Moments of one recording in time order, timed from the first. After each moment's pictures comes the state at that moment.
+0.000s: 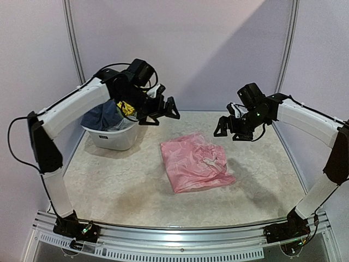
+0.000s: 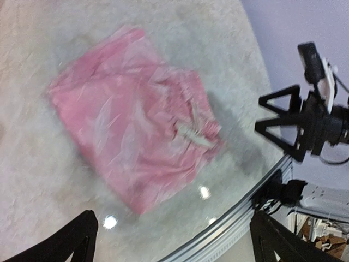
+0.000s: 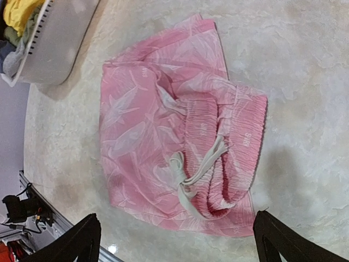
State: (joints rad) left arm -0.70 1.91 2.02 -1.00 0.30 -0.58; right arm 0.52 1.60 1.41 -0.80 -0.24 0.48
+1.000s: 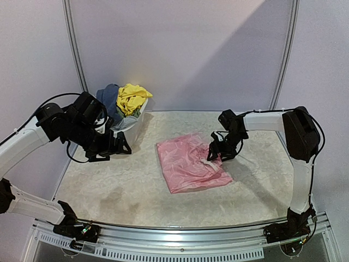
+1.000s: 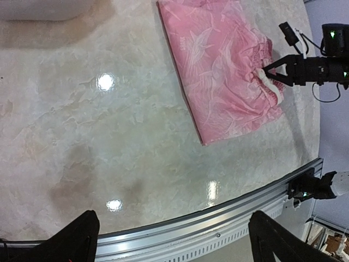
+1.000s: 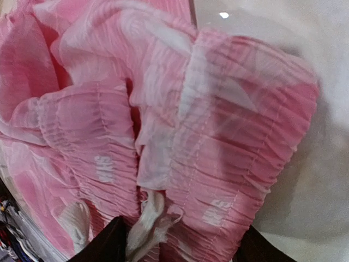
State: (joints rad) left arm -0.70 1.18 1.24 -1.08 0.10 -0.76; right arm 0.49 2.07 1.47 -0.73 -0.36 0.33
